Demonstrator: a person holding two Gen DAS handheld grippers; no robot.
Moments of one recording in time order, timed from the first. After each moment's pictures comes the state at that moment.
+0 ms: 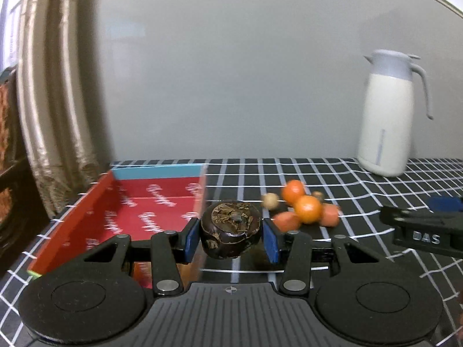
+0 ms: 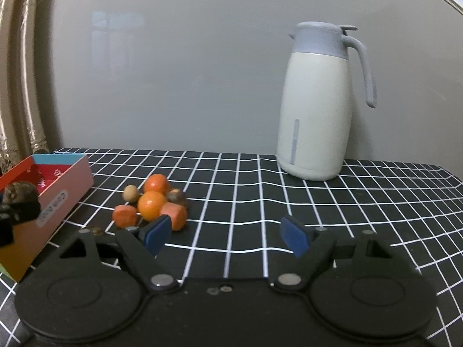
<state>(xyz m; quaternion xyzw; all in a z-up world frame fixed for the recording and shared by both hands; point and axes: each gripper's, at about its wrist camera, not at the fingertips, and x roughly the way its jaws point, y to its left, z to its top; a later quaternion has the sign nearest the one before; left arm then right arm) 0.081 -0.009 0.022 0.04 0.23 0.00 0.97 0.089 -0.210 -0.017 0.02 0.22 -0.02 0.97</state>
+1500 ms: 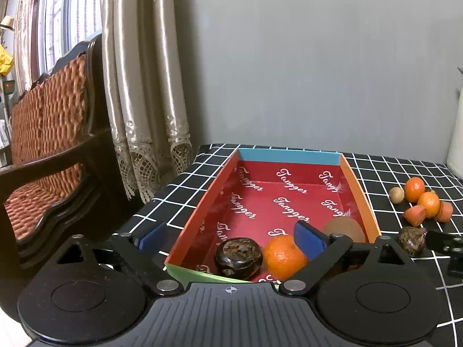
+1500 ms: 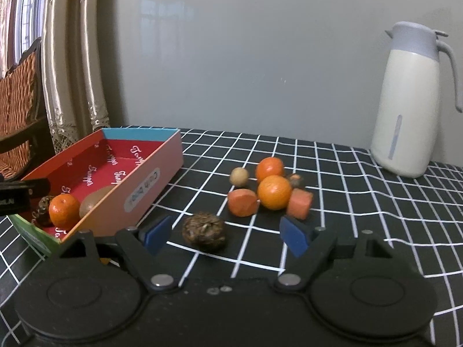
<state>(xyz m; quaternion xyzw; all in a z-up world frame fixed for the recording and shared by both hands) 0.079 0.110 0.005 0.03 0.23 0.14 0.96 0.106 -0.114 -0.033 0.00 0.25 0.09 0.96</state>
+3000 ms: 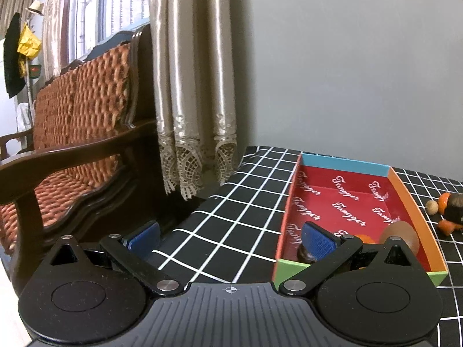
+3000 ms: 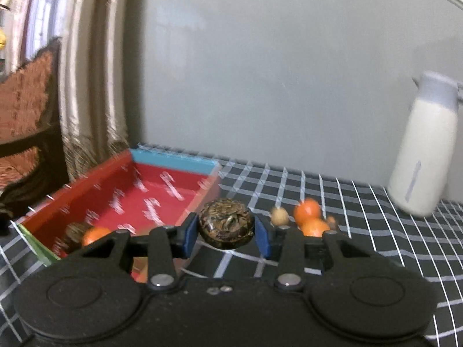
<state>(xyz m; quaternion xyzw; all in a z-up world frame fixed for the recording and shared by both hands) 0.054 0.182 0.013 0.00 0.22 0.18 0.96 0.098 -0.051 0.003 -0.04 0.19 0.11 0.97</state>
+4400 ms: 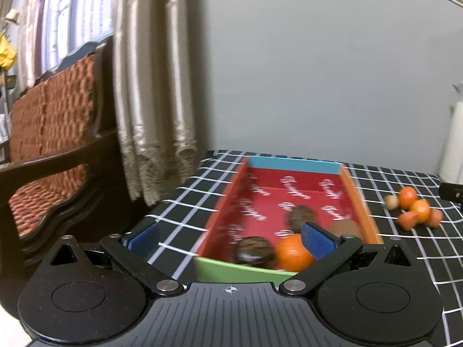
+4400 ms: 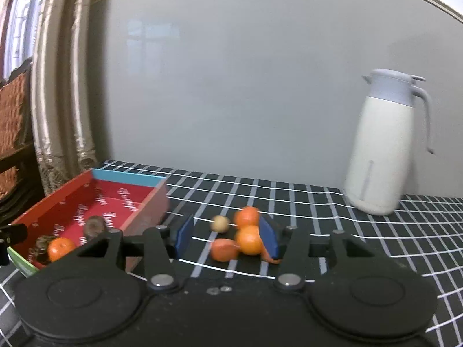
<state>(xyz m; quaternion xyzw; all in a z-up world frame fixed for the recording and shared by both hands) 0.059 0.120 0.016 0.01 0.22 0.12 0.97 0.089 -0.125 0.013 -0.01 0.19 0.04 0.98</state>
